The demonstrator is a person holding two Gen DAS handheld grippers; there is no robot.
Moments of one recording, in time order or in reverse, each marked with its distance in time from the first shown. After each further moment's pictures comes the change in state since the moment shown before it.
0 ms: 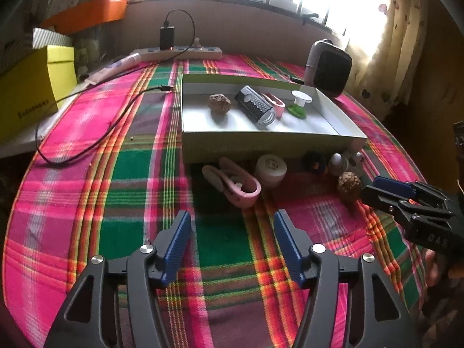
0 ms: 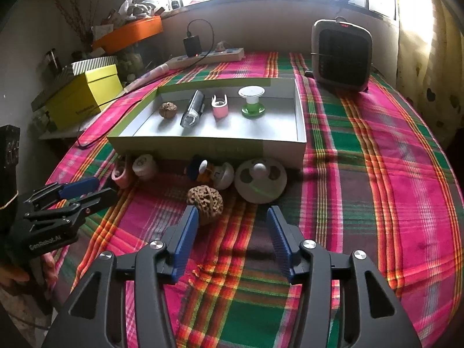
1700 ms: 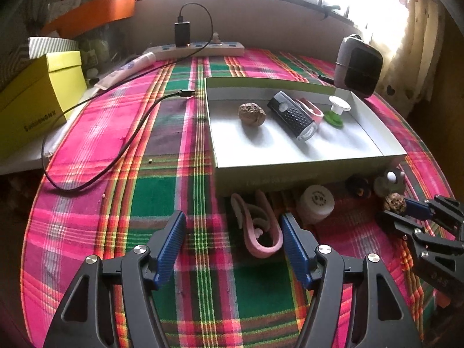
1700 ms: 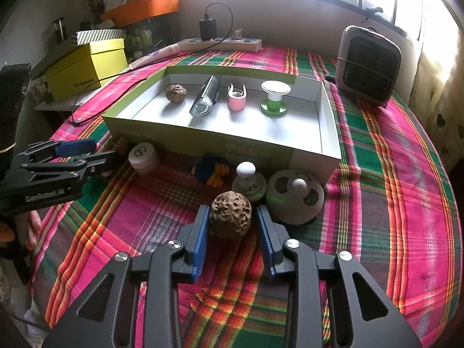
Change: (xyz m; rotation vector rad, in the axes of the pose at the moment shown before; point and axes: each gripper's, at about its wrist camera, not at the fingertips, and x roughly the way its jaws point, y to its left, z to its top) left arm 0.028 0.017 0.033 0.008 0.050 0.118; right arm 0.027 0.018 0.009 -0.123 0.046 -0.041
